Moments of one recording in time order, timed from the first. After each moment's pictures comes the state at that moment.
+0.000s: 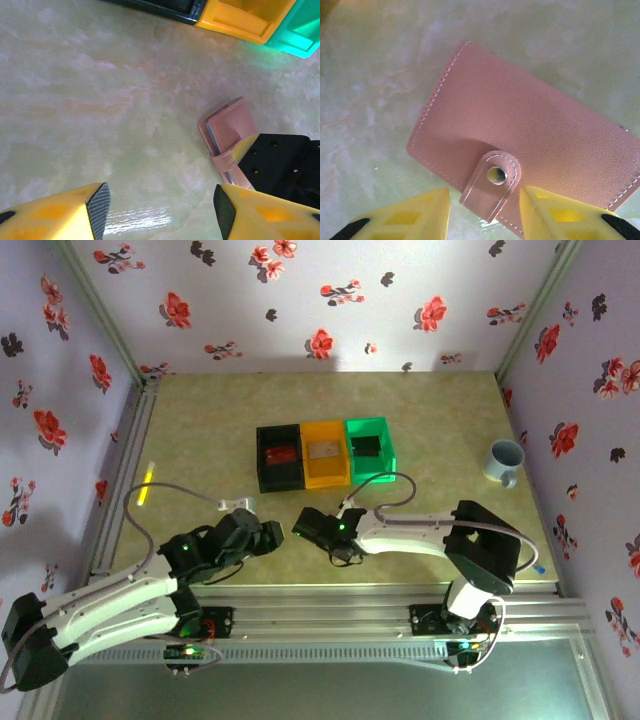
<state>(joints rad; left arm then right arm) -0.99 0.81 0.52 -0.52 -0.24 -1.05 1.17 1.66 0.97 -0.60 0.33 1.63</state>
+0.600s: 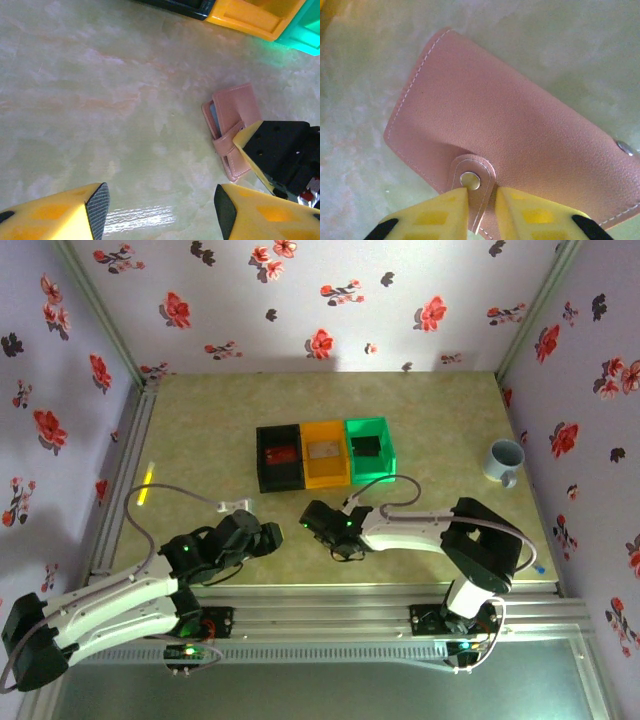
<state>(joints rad) -0.99 0.81 0.50 -0.52 -0.24 -1.05 1.09 1.66 0.90 -0.42 0.25 1.62</state>
